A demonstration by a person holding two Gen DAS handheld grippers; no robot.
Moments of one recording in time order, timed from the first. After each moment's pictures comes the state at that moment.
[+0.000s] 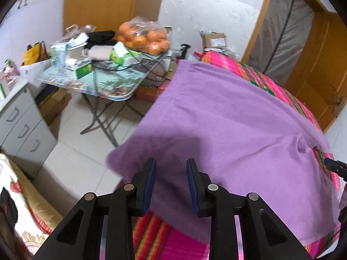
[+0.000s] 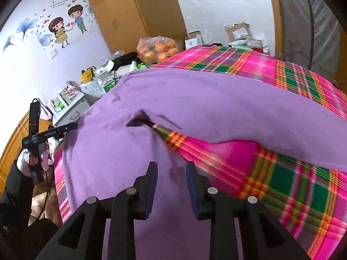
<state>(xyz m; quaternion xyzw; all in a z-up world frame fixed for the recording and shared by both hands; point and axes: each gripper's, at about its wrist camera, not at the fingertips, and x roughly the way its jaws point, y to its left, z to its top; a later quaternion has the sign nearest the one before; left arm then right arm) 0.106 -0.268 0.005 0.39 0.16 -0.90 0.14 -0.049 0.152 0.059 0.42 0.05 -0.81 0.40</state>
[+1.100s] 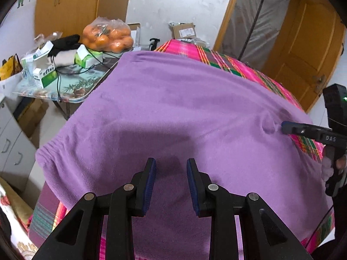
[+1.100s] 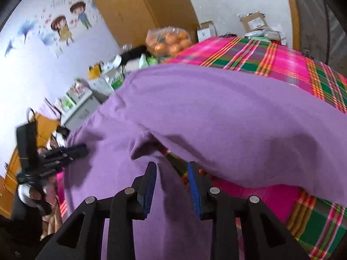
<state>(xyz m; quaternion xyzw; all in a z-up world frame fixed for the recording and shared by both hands) 0.072 -0.188 -0.001 0.39 0.14 -0.91 0.04 -0.096 0.109 0.046 0.45 0.03 -0.79 0.42</state>
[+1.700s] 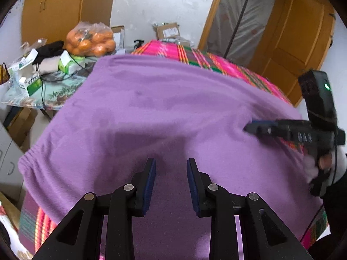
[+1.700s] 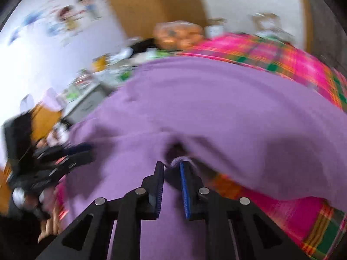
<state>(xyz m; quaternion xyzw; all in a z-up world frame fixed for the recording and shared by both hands) 0.062 -0.158 0.000 0.40 0.13 -0.91 0.00 -0.099 0.071 0.032 0.46 0.04 -0.78 0.42</state>
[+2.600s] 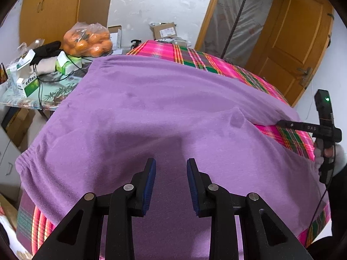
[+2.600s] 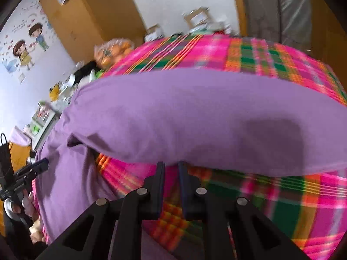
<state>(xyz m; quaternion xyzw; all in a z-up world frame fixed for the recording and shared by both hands) 0.062 -0.148 0.009 0.39 0.13 -0.91 -0.01 -0.133 0.220 0.039 0.46 -0.01 -0.84 0.29</state>
